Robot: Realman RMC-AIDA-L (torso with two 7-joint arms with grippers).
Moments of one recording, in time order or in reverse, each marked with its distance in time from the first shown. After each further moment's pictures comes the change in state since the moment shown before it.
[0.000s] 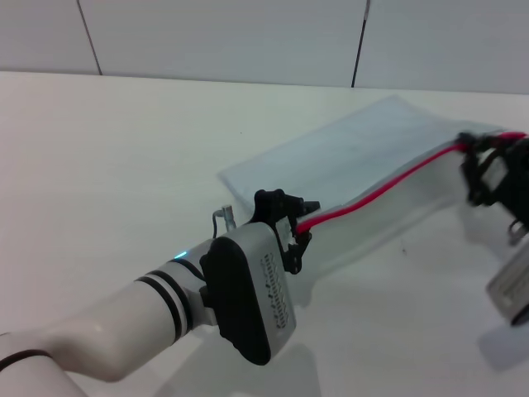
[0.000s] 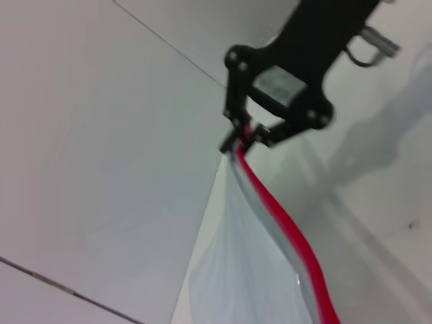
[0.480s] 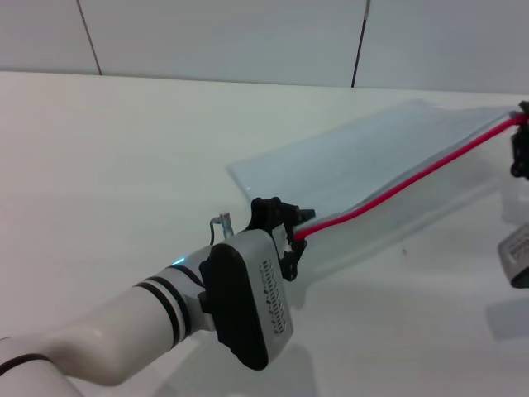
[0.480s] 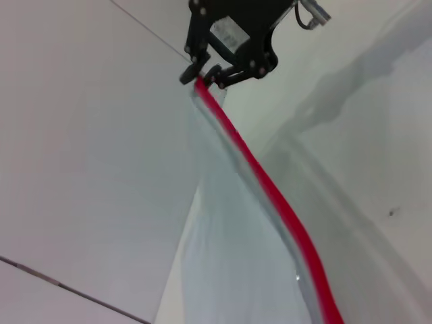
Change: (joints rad) left arm -0.002 -0.003 0.006 -0.024 -0.003 0.000 0.001; right arm 0.004 0.002 0.159 0.047 0.166 0.049 -0.180
